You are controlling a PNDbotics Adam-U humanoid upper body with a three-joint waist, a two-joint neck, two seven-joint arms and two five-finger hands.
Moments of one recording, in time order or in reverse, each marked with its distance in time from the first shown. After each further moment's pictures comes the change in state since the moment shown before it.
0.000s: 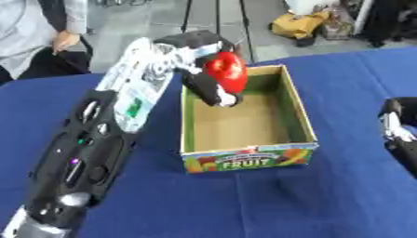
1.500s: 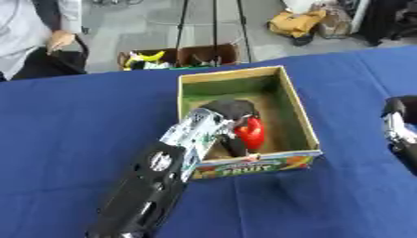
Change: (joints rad) left arm 0.061 -0.169 -0.027 0.234 -0.319 -0.122 0.112; right arm -0.042 0.004 0.017 0.000 -0.009 -0.016 0.011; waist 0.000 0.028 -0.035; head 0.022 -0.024
